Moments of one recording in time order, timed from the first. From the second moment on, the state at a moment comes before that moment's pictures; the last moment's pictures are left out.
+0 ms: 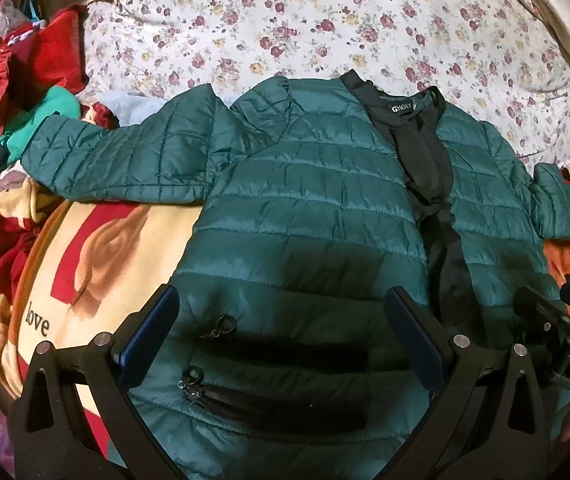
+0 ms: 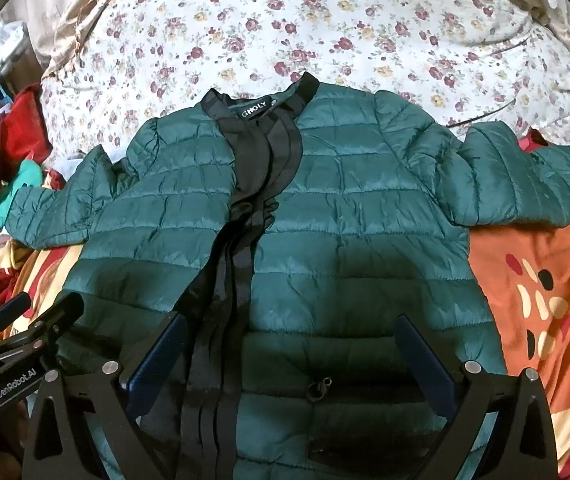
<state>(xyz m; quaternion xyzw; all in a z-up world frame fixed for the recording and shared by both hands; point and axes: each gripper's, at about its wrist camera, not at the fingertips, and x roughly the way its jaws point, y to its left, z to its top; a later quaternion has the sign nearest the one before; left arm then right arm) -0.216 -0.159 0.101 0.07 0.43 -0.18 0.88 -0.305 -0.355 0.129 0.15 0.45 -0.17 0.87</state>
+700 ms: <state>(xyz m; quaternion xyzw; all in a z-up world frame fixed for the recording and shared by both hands) -0.203 -0.157 0.107 0.07 0.43 -0.18 0.89 -0.289 -0.353 0.132 0.13 0.45 -0.17 0.87</state>
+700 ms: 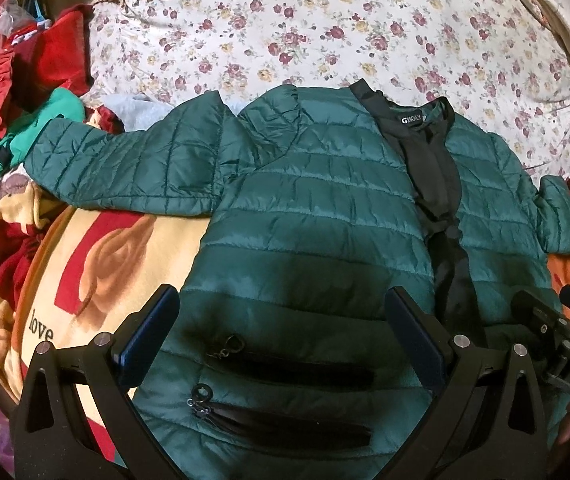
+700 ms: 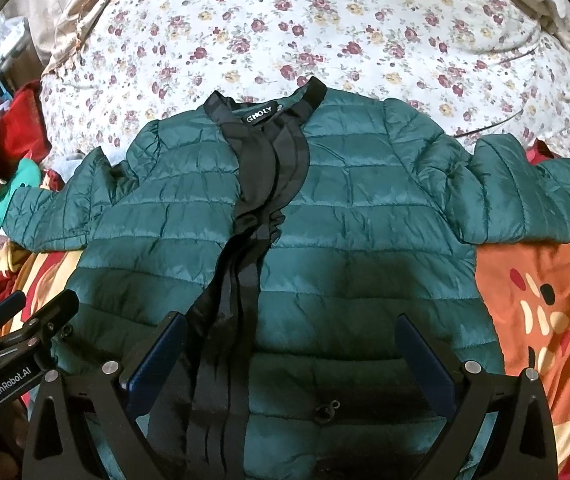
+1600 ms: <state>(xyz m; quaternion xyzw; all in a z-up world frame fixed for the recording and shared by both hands) -0.193 -0.153 0.100 0.07 0.42 -0.16 0.89 -0.269 -0.353 0.123 0.14 0.47 -0.15 0.86</state>
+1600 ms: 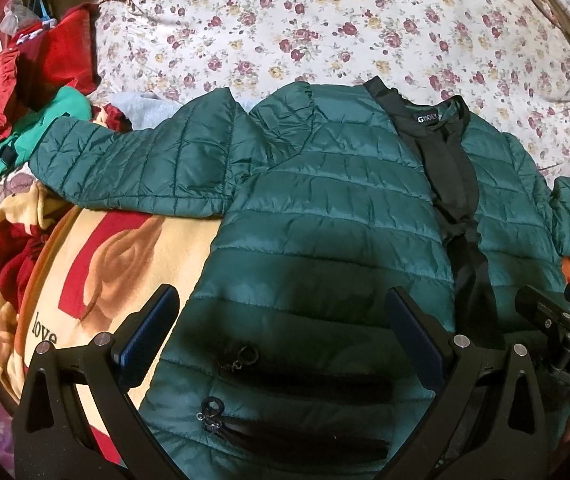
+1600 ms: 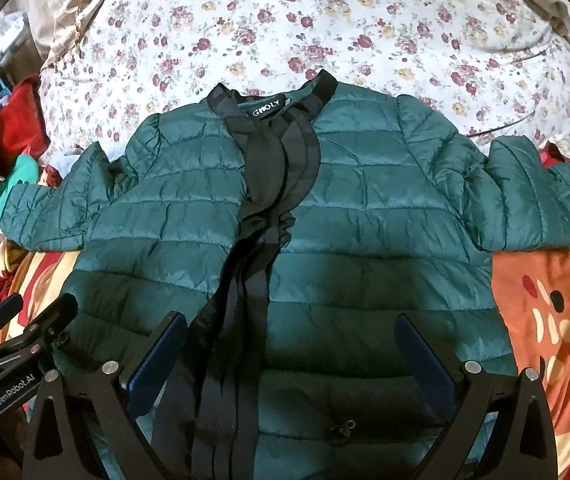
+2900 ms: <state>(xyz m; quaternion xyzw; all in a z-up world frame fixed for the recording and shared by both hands) -0.157 -0.154 0.102 0.08 0.41 -0.14 0.90 -0.229 -0.354 0.124 0.15 0.46 -0.13 0.87</state>
